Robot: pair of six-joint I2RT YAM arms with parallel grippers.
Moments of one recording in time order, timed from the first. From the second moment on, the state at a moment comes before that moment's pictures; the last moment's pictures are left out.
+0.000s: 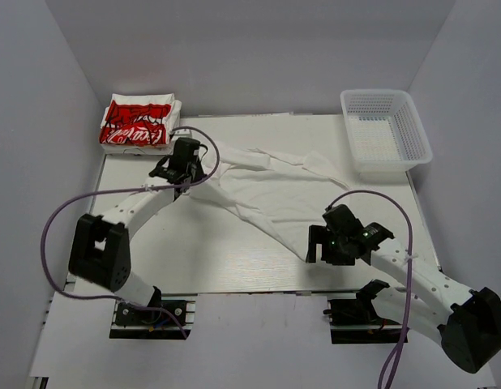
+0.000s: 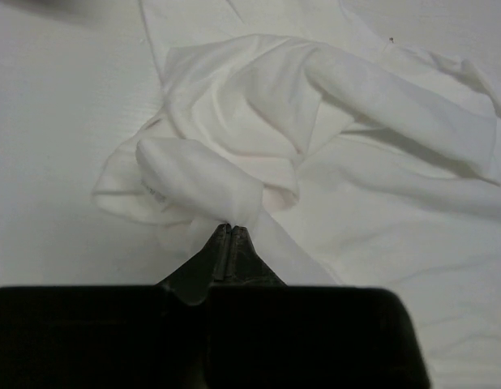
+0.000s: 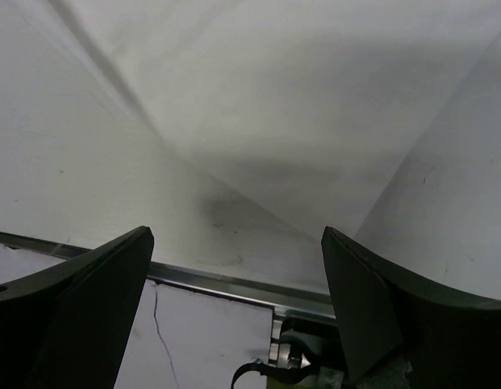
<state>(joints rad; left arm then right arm) -0.37 1.60 1.12 -0.23 -0.32 -0.46 0.61 0.95 0.56 -0.76 -0.04 0.57</state>
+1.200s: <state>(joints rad) -0.38 1.30 0.95 -0.79 -0.30 -0.84 0.64 1.21 0.73 -0.71 0.19 0.61</state>
